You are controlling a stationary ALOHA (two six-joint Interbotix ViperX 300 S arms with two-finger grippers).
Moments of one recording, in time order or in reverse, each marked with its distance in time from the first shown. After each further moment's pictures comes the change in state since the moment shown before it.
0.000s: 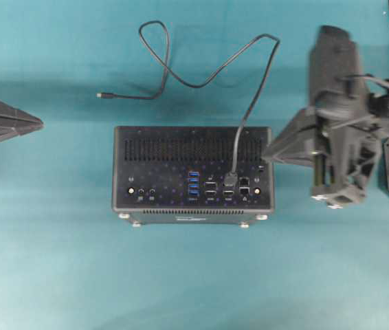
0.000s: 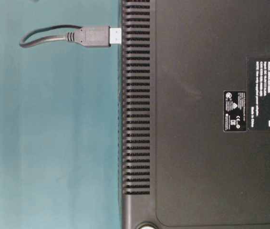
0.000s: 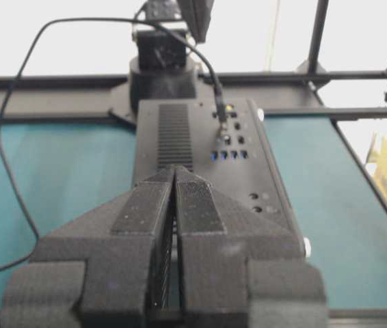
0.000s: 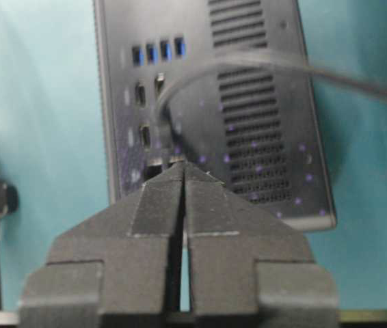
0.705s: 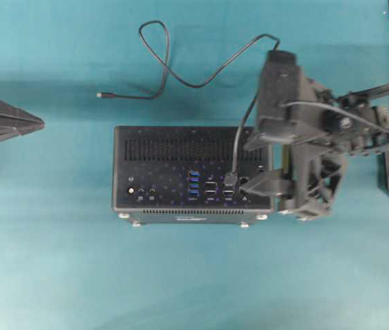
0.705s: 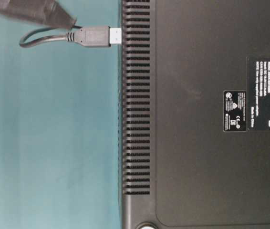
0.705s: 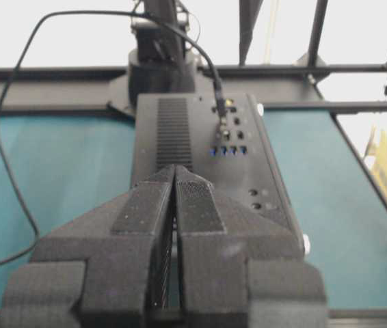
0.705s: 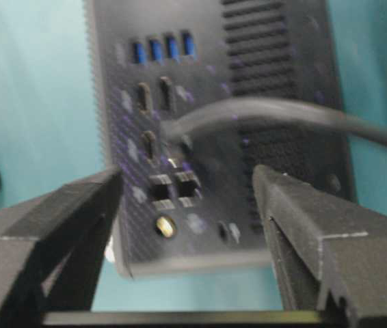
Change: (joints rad) left arm 0.000 0.008 -0.014 0.000 0.025 -0.008; right arm 0.031 0.149 -0.103 -0.003 0.064 0.000
